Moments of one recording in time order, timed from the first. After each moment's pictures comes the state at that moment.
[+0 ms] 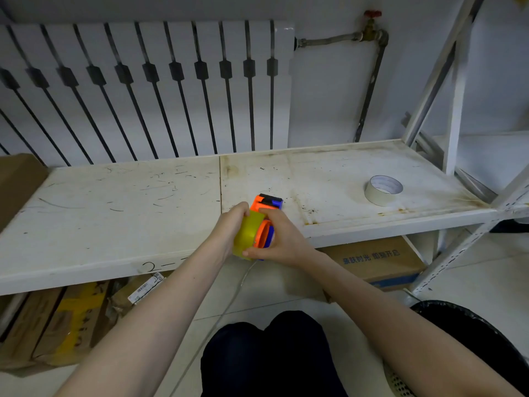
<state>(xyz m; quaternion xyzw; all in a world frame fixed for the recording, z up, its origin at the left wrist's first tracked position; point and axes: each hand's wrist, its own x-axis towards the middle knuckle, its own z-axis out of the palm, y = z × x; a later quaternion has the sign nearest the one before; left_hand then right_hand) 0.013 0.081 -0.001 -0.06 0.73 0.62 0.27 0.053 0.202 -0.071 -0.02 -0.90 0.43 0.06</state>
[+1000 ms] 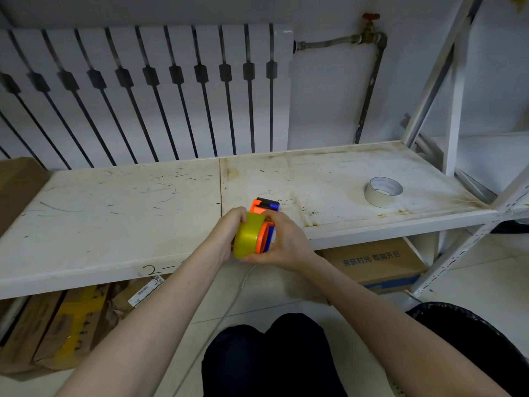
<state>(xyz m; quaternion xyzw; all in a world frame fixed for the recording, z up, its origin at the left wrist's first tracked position) 0.008 0.075 -0.009 -0.04 0.72 0.63 0.30 0.055 0.201 -0.074 -0.05 -0.93 0.35 0.10</state>
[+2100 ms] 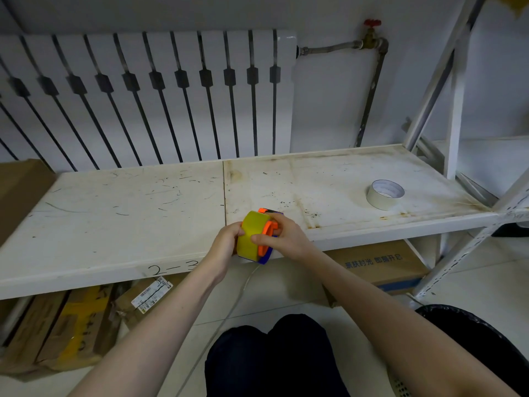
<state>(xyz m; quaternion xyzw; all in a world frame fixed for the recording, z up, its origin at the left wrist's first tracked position) 0.012 0.053 -0.039 0.05 0.70 0.67 0.25 0.045 0.203 -0.069 -0.10 -0.85 0.53 0.02</state>
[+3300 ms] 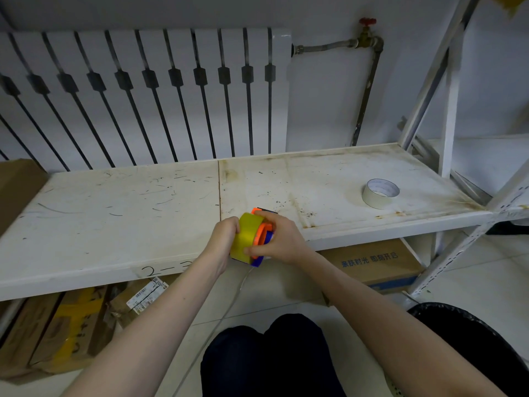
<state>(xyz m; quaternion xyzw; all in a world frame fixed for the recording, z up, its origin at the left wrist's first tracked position) 0.014 0.071 -0.015 -0.08 0.73 0.63 0.24 0.051 0.198 -0.060 -0.07 -0.89 0.46 0.04</state>
